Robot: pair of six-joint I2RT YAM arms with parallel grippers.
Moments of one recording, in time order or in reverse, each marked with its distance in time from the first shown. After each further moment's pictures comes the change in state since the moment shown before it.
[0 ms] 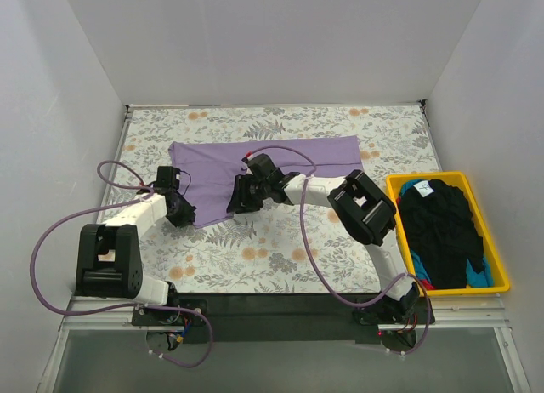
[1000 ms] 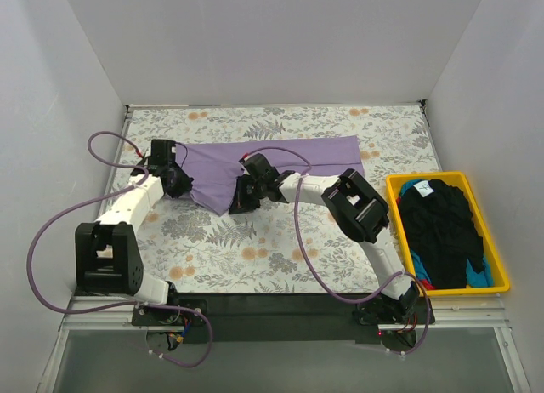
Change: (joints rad) left arm -0.005 0.013 0.232 -0.027 -0.024 0.063; right arm 0.000 0.074 0.092 -0.054 -0.019 0.036
